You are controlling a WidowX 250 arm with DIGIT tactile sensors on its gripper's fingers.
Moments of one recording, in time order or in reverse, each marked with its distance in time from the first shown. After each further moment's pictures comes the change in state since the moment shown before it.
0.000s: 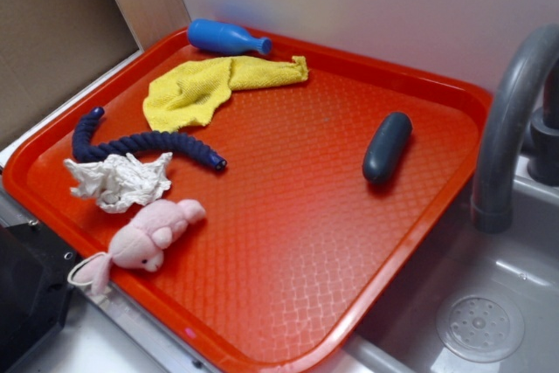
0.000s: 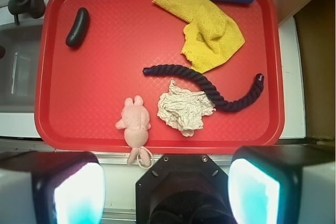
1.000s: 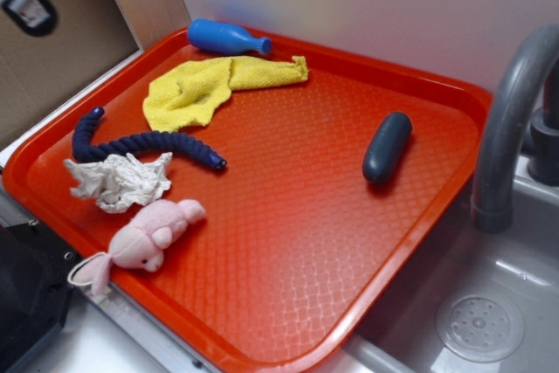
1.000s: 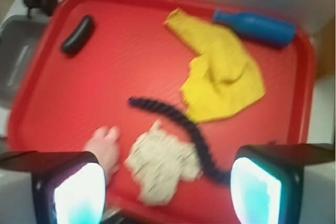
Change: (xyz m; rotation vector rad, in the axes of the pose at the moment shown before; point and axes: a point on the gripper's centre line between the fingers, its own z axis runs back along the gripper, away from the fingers) arm 0.053 0.064 -0.074 -0.068 -0.128 -0.228
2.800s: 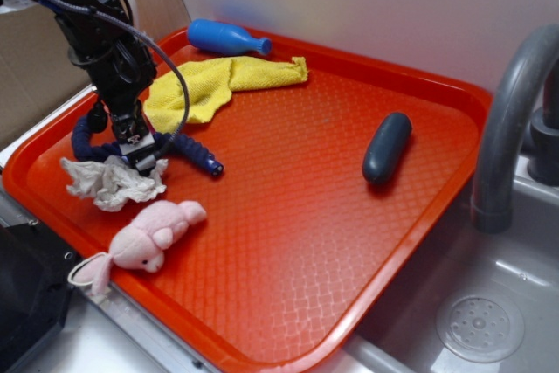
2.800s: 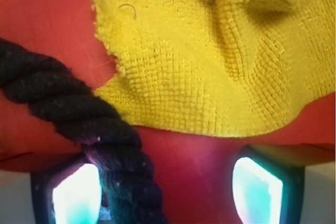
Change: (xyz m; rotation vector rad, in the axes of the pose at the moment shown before) arm -0.023 0.023 -0.154 0.196 0.260 -0.187
